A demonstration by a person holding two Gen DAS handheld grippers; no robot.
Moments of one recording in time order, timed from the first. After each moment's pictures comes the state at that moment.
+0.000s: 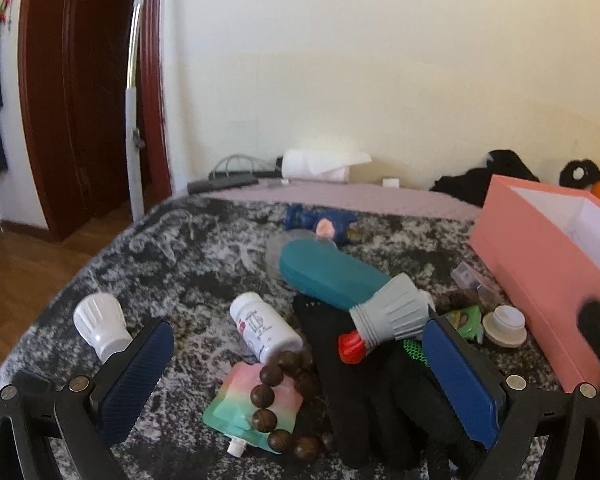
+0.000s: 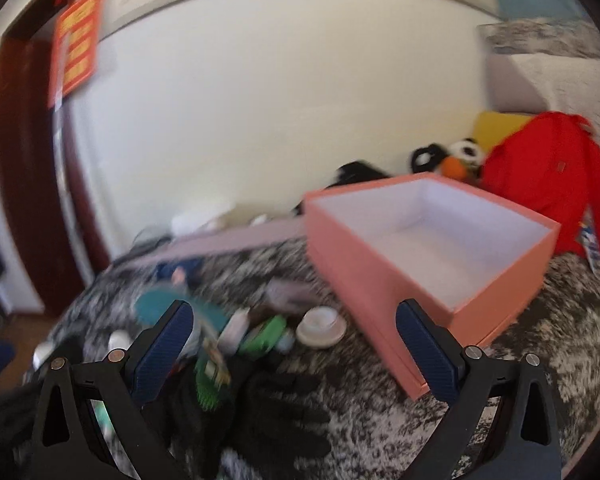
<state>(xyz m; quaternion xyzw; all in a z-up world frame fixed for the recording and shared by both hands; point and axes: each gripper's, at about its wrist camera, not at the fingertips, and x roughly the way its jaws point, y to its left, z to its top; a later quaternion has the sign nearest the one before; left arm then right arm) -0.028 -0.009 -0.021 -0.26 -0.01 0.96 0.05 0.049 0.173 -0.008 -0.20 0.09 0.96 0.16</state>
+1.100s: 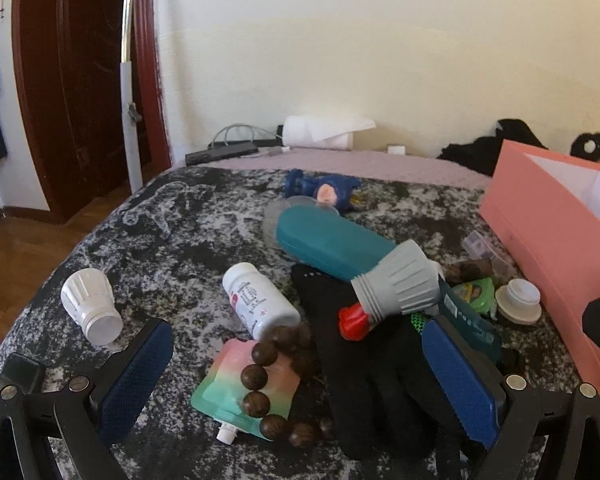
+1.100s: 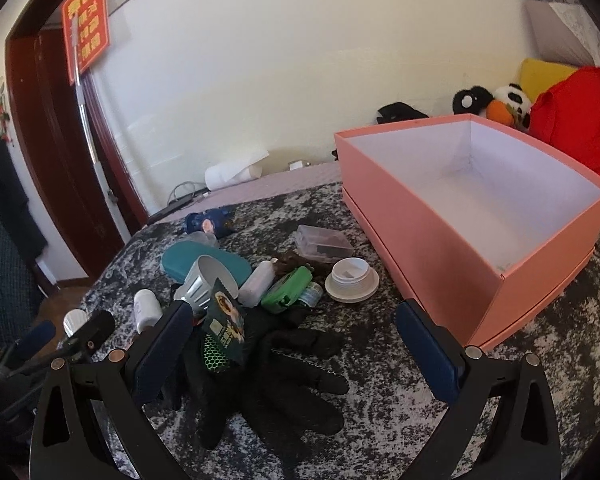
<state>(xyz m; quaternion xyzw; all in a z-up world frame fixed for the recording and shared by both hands) -0.040 0.007 -0.042 -0.30 0.01 0.95 0.04 0.022 0.206 -0.032 -0.28 0.15 0.95 0.07</state>
